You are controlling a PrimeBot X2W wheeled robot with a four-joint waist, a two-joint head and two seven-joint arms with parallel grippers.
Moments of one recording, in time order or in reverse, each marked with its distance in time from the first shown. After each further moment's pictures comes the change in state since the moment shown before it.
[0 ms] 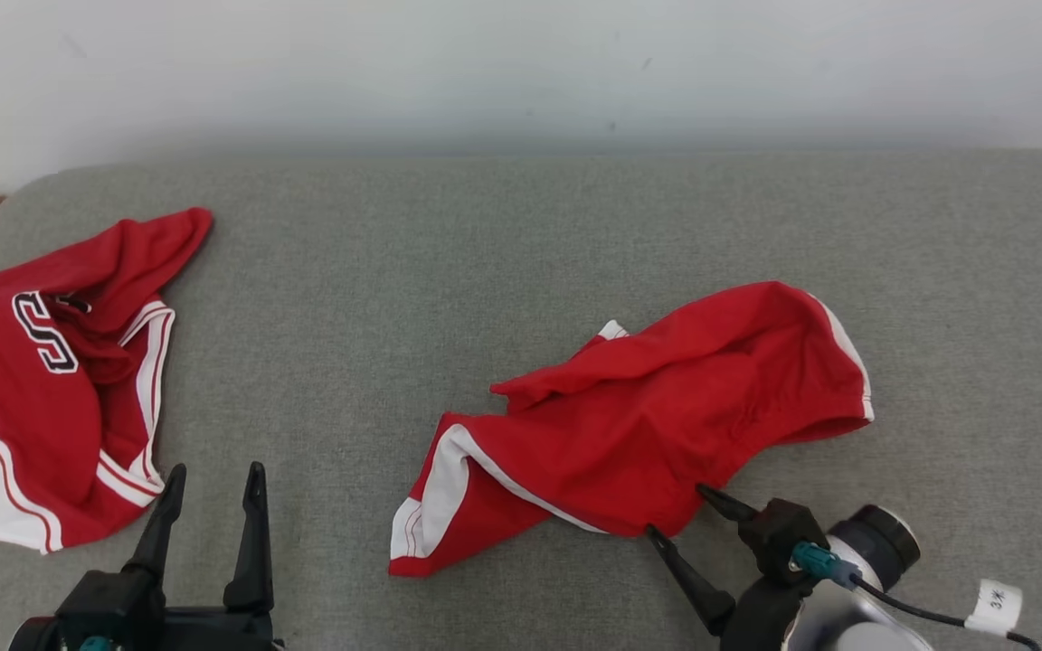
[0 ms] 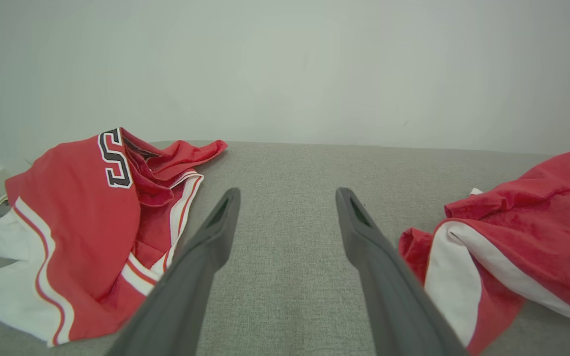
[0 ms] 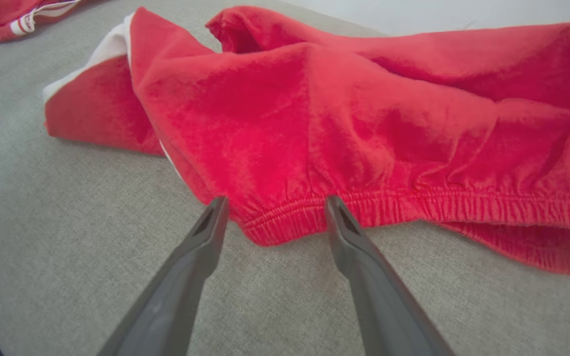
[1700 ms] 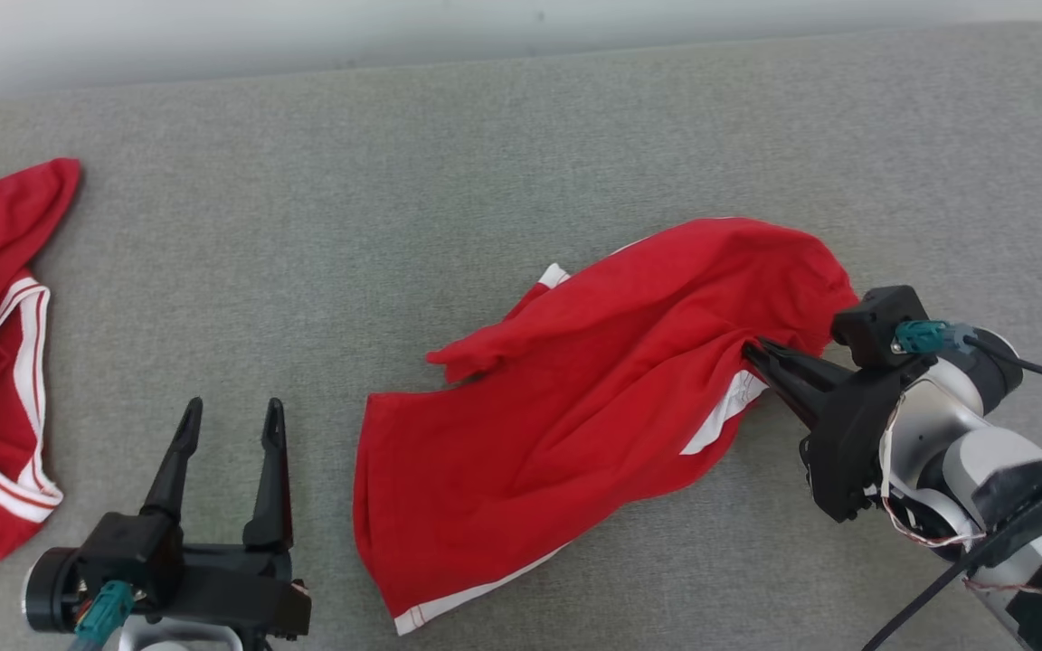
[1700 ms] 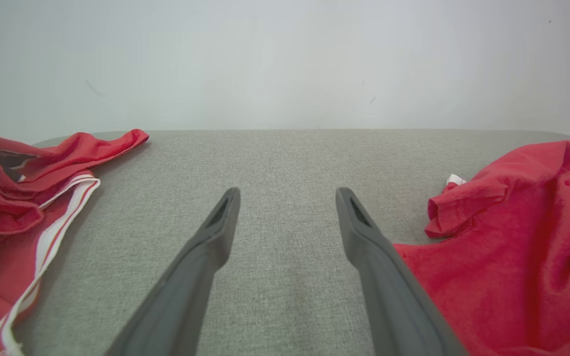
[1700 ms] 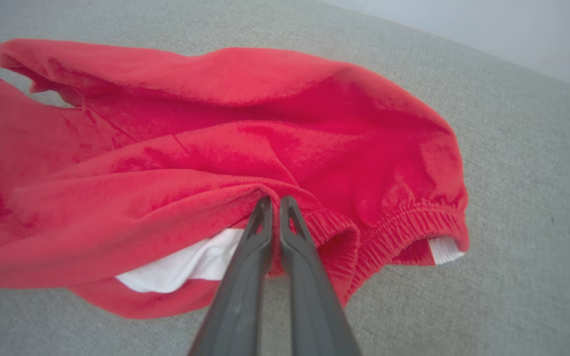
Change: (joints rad) left arm -0.109 -0.052 0.010 0.048 0.055 -0.034 -0.012; right arm -0.315 -0.240 0.081 -0.090 0.383 0.001 0.263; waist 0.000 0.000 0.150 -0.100
